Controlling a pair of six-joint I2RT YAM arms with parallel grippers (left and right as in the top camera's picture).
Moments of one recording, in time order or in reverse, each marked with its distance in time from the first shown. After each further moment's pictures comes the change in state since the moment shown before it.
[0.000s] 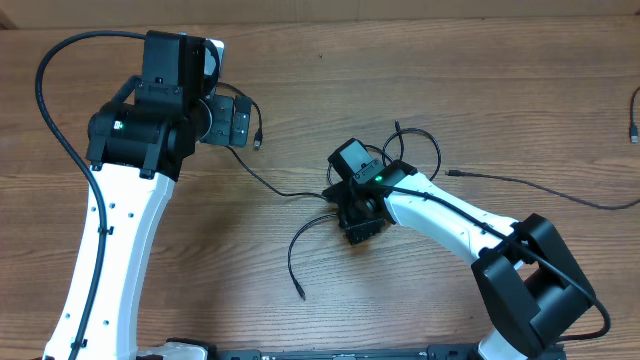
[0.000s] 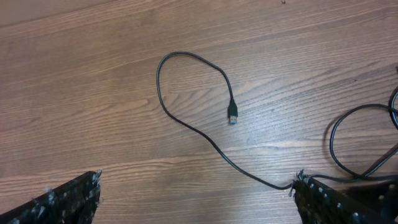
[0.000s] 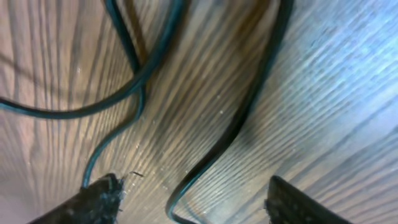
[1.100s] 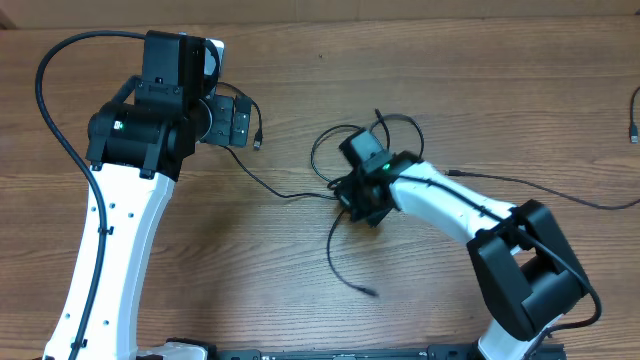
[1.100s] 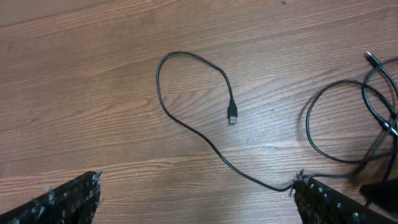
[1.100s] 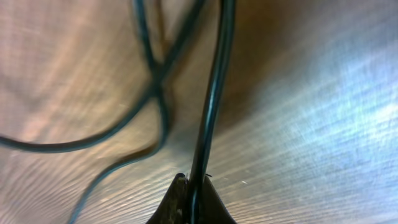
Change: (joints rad) left arm 0.000 0.000 0.000 0.000 0.000 0.000; right arm -0.090 0.054 0.033 0.029 -0.011 -0.409
